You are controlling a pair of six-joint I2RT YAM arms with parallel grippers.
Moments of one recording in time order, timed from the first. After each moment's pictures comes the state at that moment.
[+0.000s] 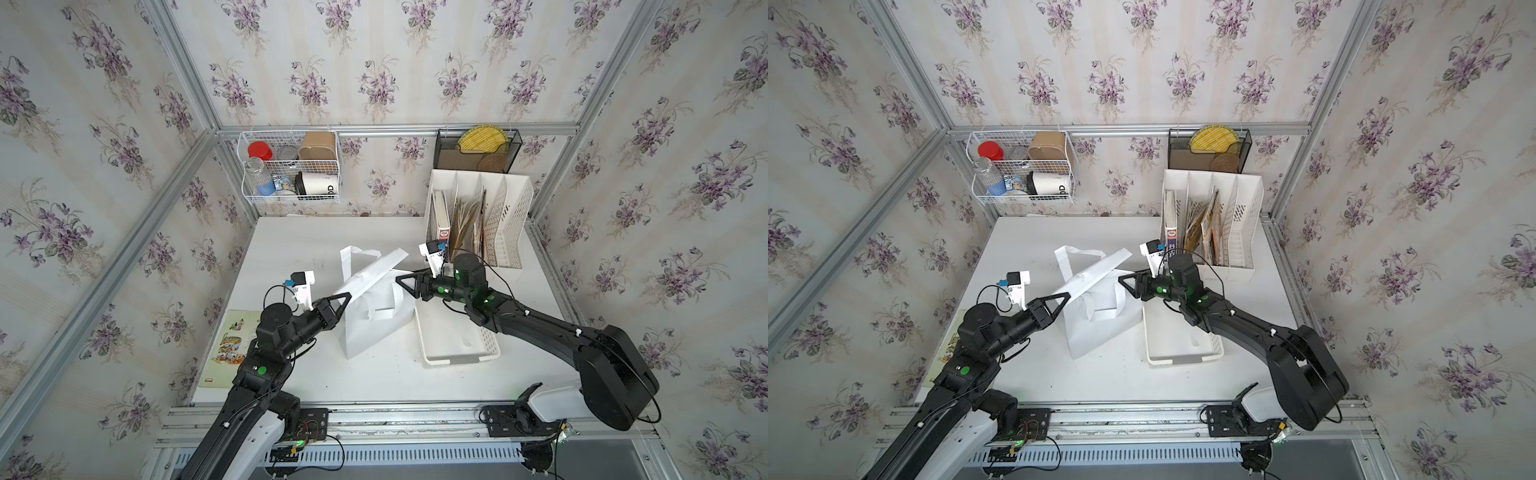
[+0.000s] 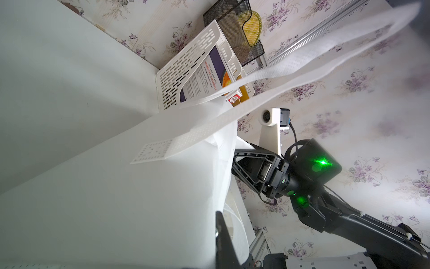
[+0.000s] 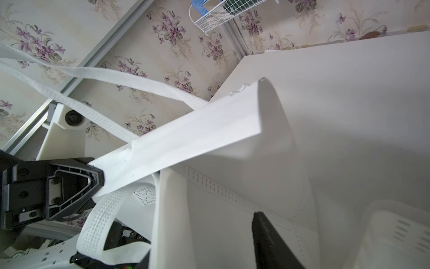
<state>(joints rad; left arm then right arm) -0.35 0.56 0.46 -0.06 0.48 -0.90 0.63 1.43 0.80 0.34 -0.54 0.52</state>
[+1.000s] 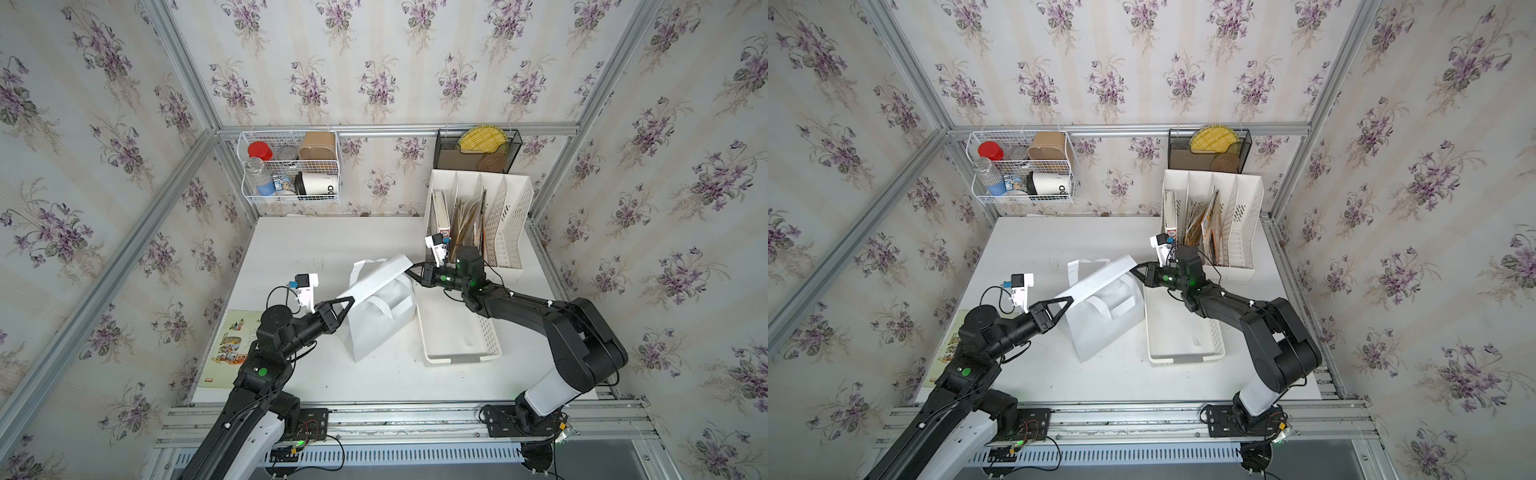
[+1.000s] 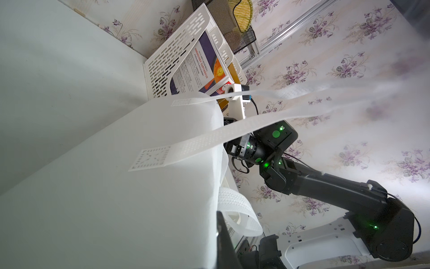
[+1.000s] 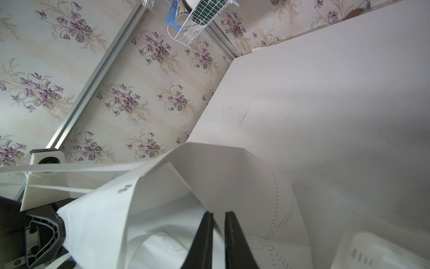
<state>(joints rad) -0.35 0.55 0.43 -0.05 0.54 -0.89 0.49 1.63 0.83 0.50 -0.64 0.67</state>
